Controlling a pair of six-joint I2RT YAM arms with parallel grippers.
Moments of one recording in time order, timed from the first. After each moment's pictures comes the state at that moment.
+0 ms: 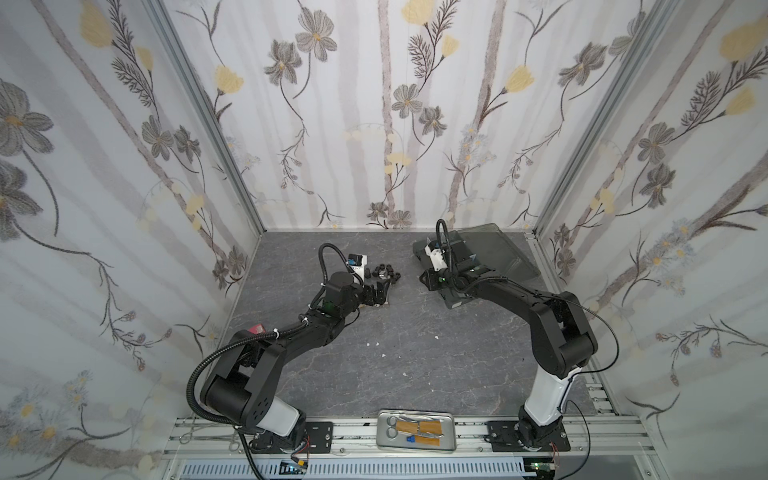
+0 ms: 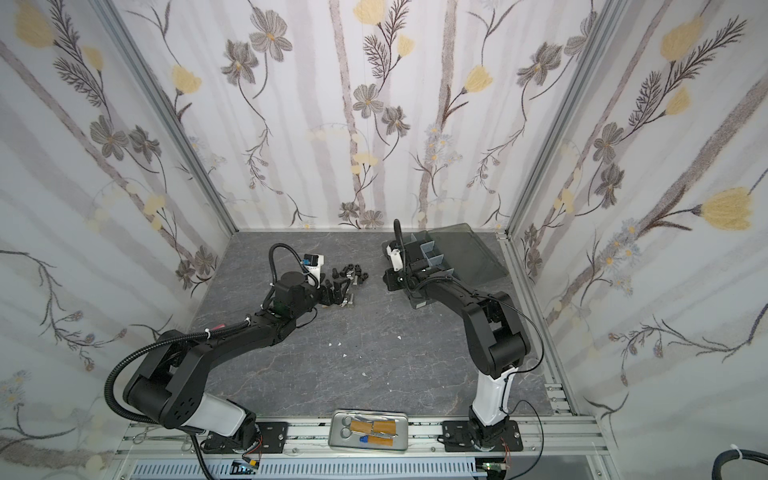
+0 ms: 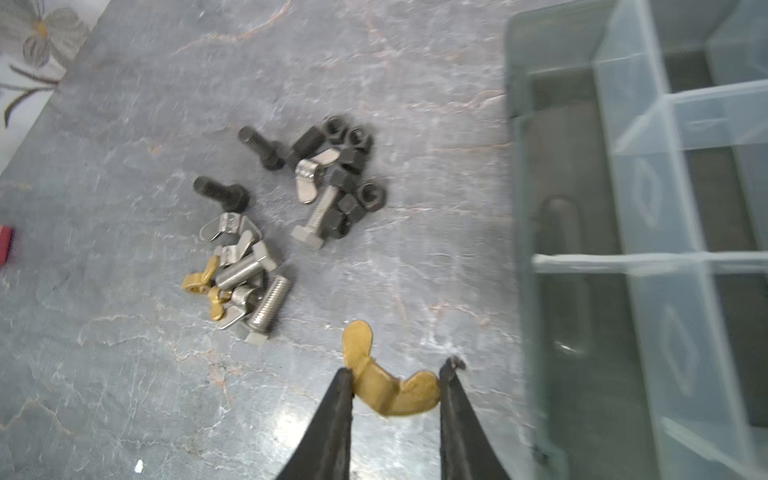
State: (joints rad) left arm -0.47 1.51 0.70 0.51 0.15 -0.28; right arm 0.42 1.83 1.27 -0.24 -0.21 0.19
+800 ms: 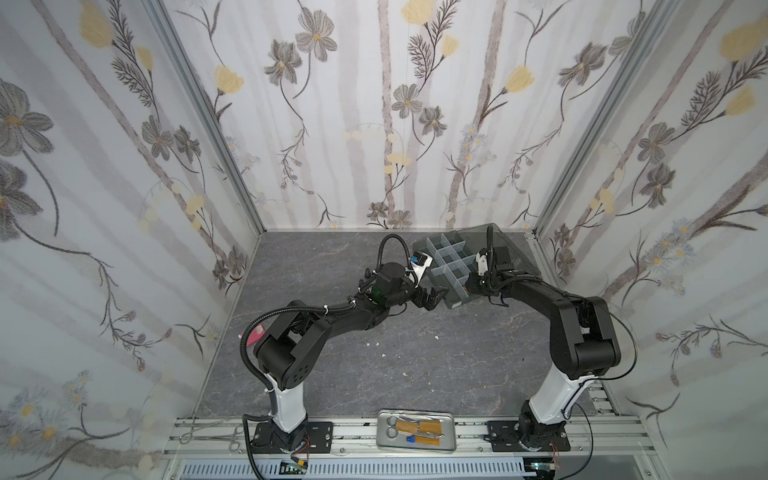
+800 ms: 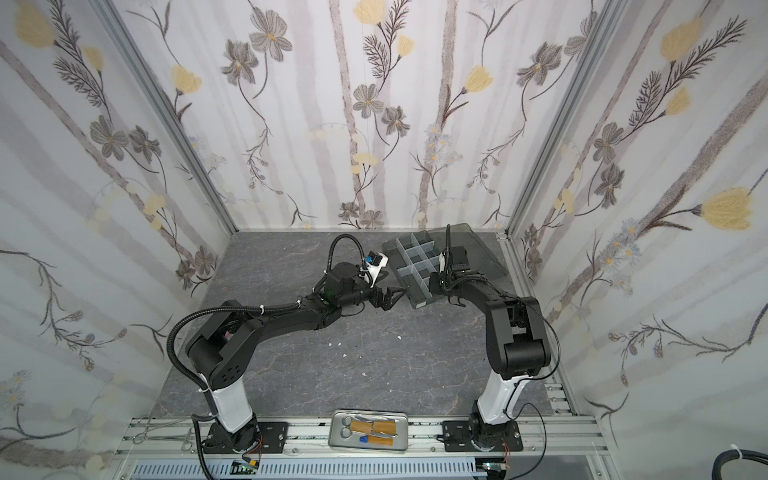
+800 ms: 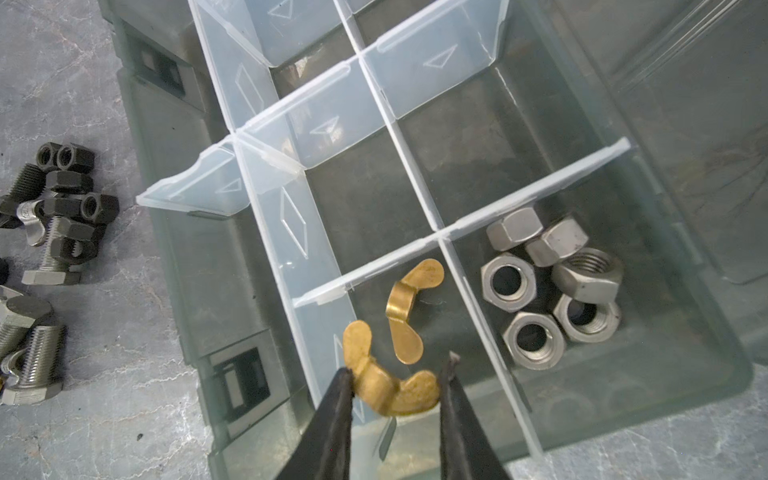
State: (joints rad) left arm -0.72 1.84 1.07 0.49 0.32 -0.18; right arm 0.16 1.78 1.14 -0.32 -0.13 0.27
